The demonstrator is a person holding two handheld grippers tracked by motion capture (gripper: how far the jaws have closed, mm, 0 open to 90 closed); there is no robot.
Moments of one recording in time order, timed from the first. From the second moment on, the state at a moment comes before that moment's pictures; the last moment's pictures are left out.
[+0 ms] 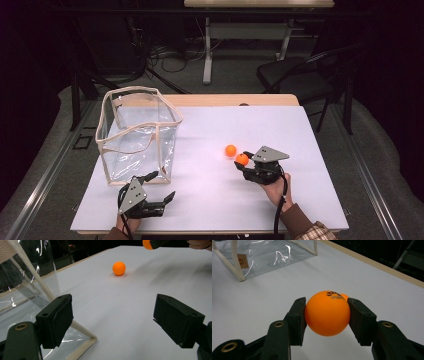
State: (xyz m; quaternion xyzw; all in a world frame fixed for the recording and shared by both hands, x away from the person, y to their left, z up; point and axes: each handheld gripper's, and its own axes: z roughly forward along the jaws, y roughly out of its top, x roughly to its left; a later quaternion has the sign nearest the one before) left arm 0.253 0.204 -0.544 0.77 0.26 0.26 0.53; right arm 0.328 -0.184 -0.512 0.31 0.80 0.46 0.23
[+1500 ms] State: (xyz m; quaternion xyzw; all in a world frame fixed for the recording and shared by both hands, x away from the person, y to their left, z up) left arm 0.253 0.204 -0.544 0.77 0.26 0.26 0.53; right arm 0.355 -0.155 -0.498 0.29 0.80 0.48 0.22
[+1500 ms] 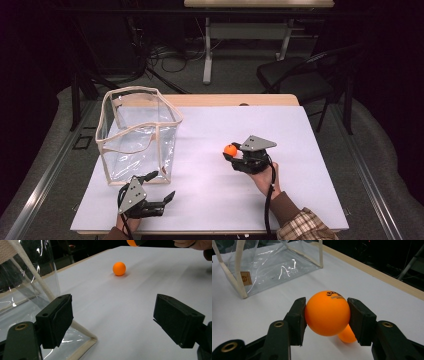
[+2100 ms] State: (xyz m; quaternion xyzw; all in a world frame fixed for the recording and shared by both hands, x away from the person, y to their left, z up) left arm 0.253 0.204 -0.544 0.77 0.26 0.26 0.53; right arm 0.364 -0.142 -0.490 0.29 0.79 0.49 0.22
